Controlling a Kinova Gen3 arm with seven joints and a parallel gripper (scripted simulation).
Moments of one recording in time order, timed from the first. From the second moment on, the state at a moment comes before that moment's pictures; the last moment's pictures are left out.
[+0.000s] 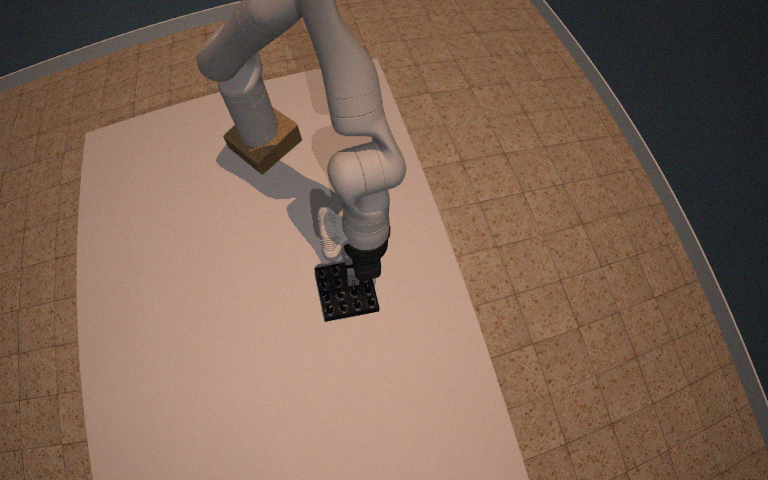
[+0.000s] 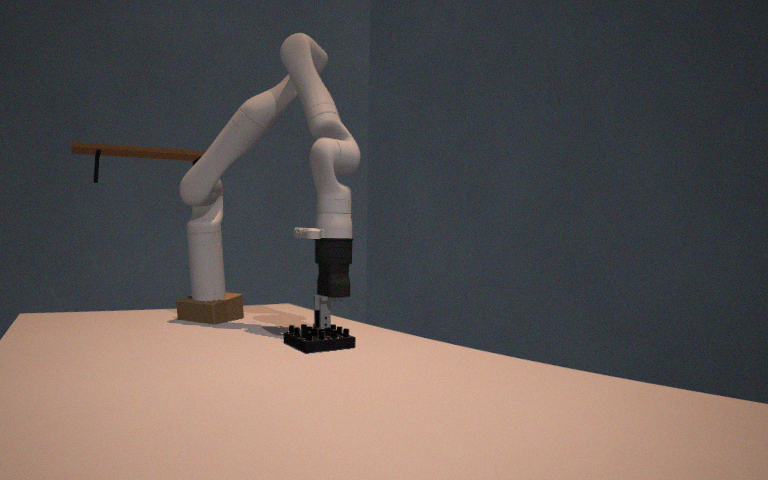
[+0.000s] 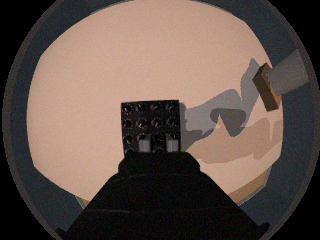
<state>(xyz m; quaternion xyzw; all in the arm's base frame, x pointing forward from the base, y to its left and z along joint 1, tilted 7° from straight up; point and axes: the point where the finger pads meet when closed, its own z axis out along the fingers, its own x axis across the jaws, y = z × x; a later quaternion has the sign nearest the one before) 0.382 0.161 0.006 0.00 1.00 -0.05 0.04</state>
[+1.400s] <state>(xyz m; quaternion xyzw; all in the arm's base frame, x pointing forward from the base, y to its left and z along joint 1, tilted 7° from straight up) 0.382 0.161 0.006 0.00 1.00 -0.05 0.04</state>
